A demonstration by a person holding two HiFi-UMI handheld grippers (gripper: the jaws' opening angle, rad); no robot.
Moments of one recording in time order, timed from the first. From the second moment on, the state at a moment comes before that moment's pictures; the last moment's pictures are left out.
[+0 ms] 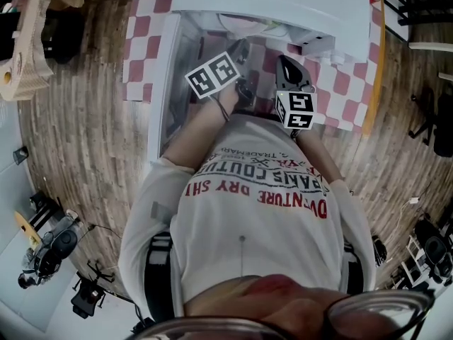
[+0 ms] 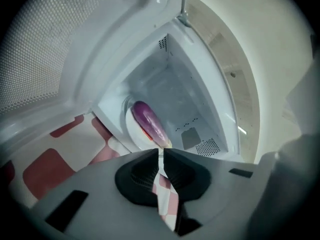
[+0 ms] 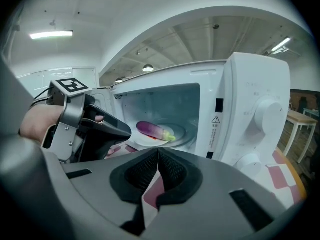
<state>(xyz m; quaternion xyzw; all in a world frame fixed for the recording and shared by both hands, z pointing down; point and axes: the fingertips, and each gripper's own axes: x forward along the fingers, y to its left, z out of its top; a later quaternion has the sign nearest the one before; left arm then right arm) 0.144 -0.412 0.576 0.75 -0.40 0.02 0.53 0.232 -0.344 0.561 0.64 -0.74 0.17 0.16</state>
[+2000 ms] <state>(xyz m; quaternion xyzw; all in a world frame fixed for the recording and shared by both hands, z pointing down) 0.152 -0.384 0.476 0.92 -0.36 0.06 0.15 0.218 -0.349 0.495 0.64 -0.75 0.09 0.12</state>
